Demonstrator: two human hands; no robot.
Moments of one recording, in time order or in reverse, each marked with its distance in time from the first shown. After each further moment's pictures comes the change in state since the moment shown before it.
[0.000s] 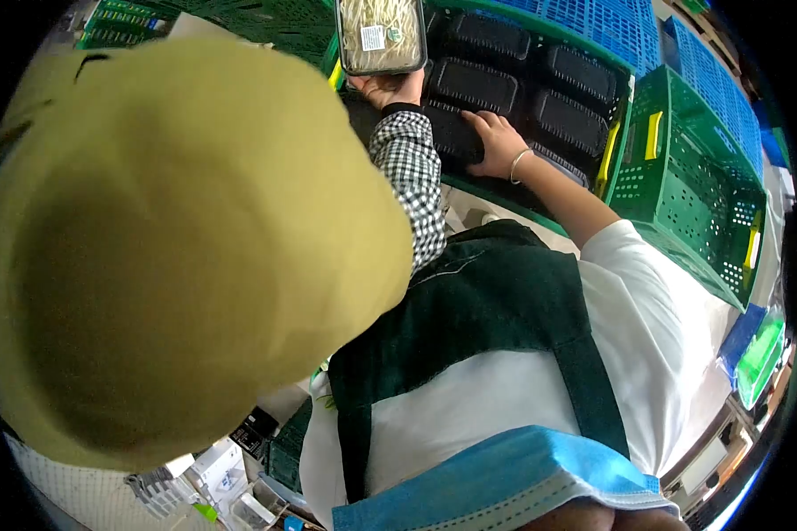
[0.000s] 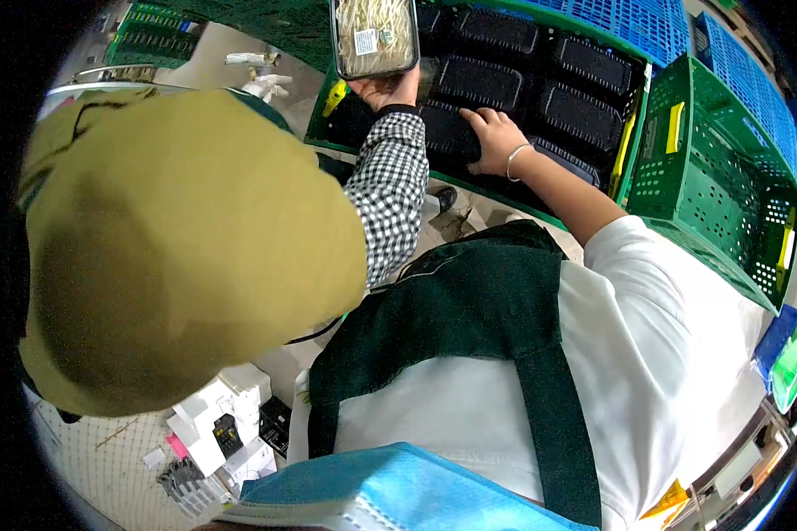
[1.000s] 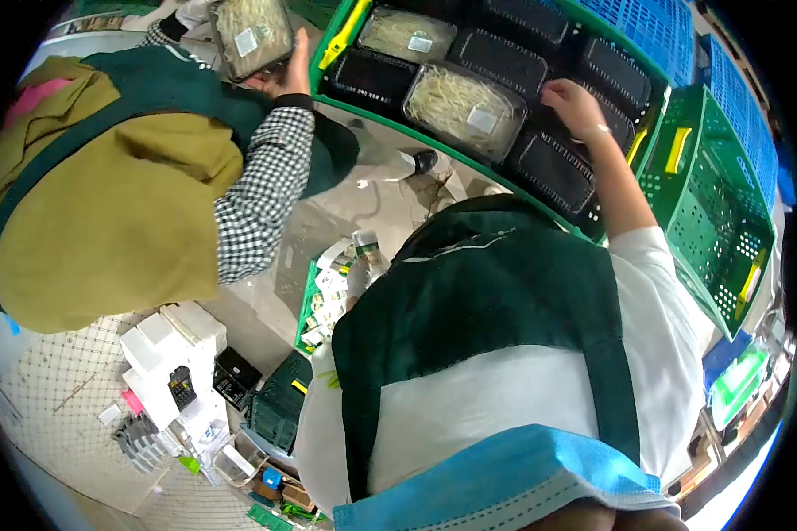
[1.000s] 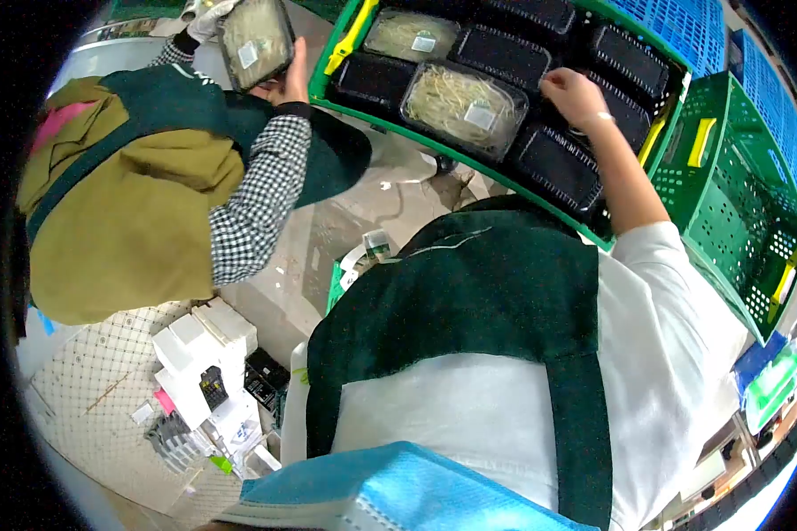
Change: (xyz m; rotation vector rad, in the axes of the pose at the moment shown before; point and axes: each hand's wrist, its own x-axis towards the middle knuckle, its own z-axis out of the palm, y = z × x) left_hand -0.008 0.184 0.057 0.032 -0.037 0.152; right_hand 0.012 0.099 -0.023 0.347 0.112 0.322
